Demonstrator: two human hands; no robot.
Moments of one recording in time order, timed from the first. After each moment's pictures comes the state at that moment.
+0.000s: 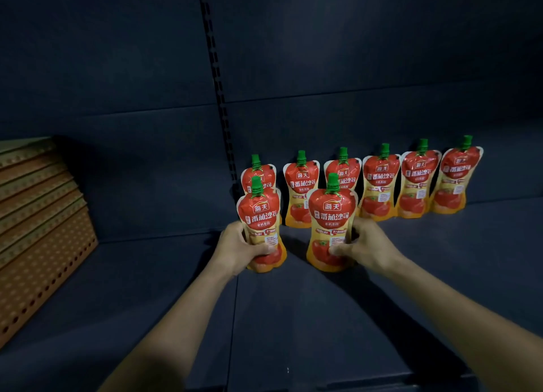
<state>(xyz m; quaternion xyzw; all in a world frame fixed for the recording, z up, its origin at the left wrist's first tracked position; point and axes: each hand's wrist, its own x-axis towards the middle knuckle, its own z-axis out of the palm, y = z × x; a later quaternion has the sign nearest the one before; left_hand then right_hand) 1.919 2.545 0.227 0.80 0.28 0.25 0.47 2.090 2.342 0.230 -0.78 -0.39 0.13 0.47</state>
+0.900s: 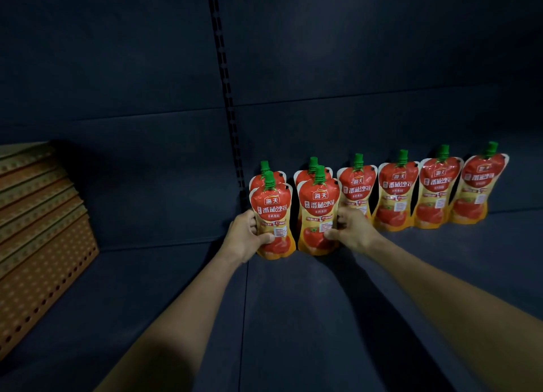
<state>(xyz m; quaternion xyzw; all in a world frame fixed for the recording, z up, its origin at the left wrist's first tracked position) 1.957 2.590 0.233 0.81 0.26 0.24 0.46 2.122 2.414 0.239 -0.79 -0.38 0.16 0.46</state>
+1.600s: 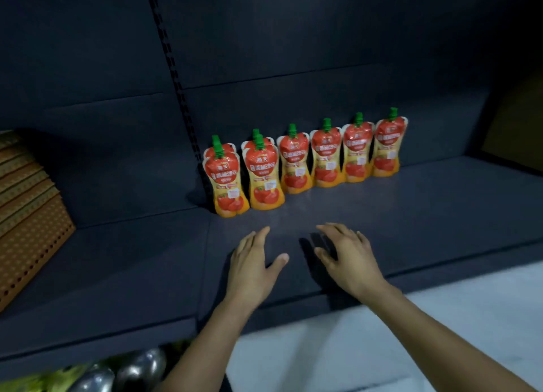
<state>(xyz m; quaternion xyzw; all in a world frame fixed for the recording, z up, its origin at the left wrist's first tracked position) 1.880 2.389 0.194 0.91 0.25 0.19 0.29 2.007 2.236 0.191 -0.88 -0.38 -0.05 0.29</state>
